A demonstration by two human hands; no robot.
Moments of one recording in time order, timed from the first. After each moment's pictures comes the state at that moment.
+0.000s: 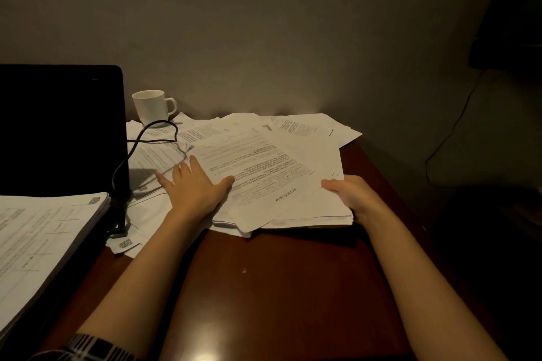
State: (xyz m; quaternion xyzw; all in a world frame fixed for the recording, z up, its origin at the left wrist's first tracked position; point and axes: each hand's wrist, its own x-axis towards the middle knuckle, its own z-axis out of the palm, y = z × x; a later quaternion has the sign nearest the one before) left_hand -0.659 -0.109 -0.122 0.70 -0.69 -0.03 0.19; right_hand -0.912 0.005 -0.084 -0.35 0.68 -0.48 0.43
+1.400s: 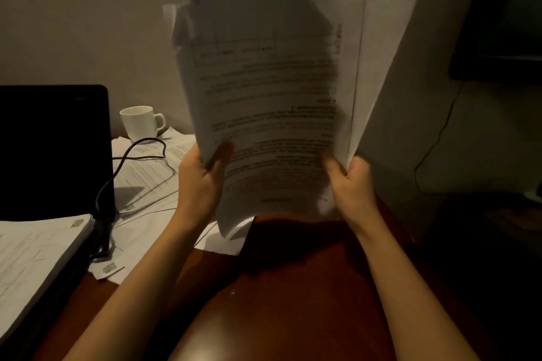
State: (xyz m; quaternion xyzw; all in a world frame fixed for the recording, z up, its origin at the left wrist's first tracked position) left_hand -0.694 -0.043 -0.047 0.32 -0.66 -0.27 0.62; right_hand -0.895 0.024 -0.052 -0.48 0.51 -0.68 0.21
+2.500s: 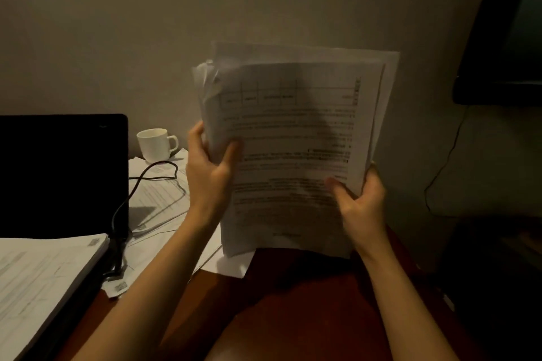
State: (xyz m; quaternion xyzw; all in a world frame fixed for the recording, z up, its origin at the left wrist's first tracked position) left_hand -0.705 -0.047 -0.010 0.30 -0.61 -0.30 0.67; right_hand -0.899 0.024 -0.049 -0.49 0.43 -0.73 0.18
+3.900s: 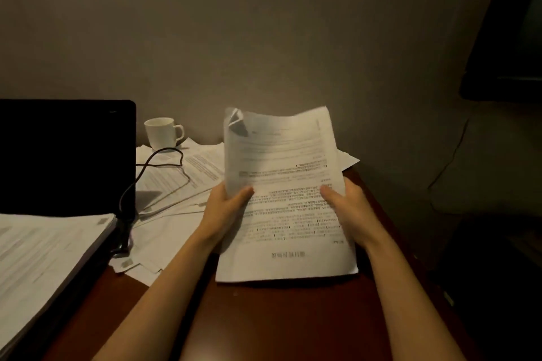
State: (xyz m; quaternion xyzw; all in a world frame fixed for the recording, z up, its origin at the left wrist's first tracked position) left_hand -0.698 -0.051 -0.085 0.38 -0.59 -0.50 0.50; right_hand -0.919 0.014 -0.069 -0.50 0.54 -0.57 0.38
